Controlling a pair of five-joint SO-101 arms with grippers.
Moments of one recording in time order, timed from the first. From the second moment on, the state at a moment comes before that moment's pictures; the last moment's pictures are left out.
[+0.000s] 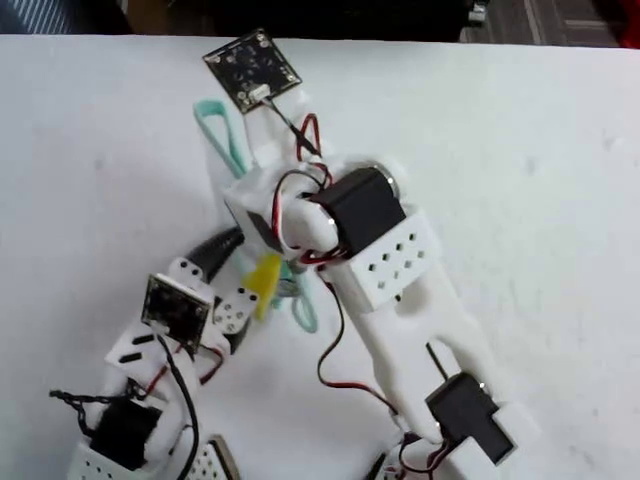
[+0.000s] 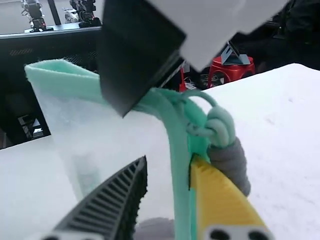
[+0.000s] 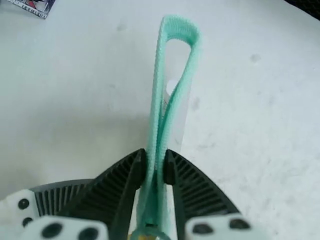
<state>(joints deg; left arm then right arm) 16.7 -104.4 81.4 41.2 -2.0 -42.5 -5.1 -29.3 94.3 0.2</state>
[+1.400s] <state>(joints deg) 5.9 -104.8 64.6 62.5 -5.2 -38.5 -2.9 -29.0 95.0 -3.0</state>
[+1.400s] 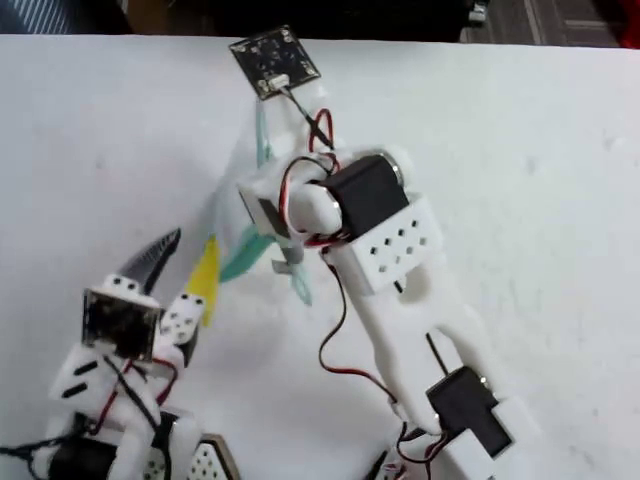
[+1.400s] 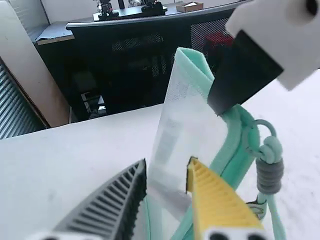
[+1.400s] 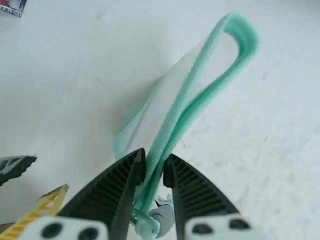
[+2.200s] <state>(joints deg) 11.6 -104.0 82.8 43.4 -5.4 -38.5 -2.6 -29.0 94.9 -3.0</state>
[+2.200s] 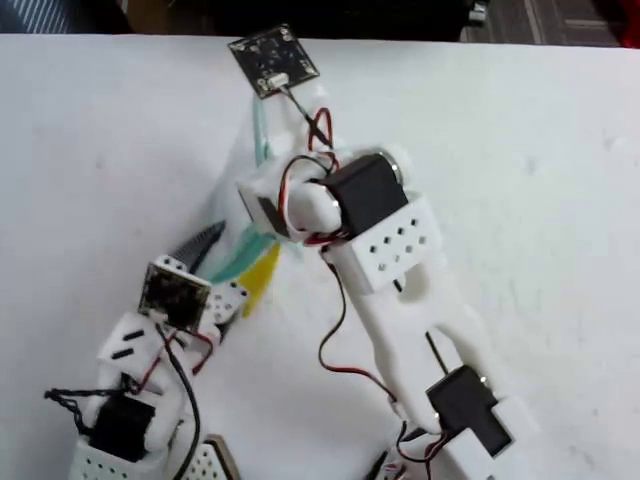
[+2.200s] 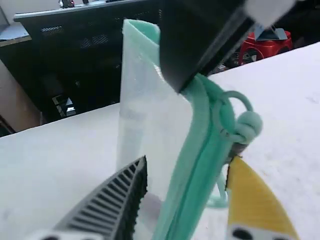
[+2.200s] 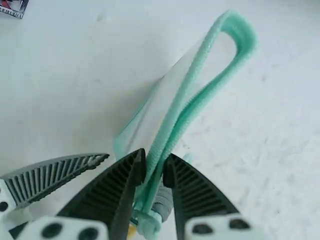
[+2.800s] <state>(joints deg) 14.1 -104.0 90.9 34.6 -12.7 -40.0 -2.2 -30.9 96.4 -3.0</state>
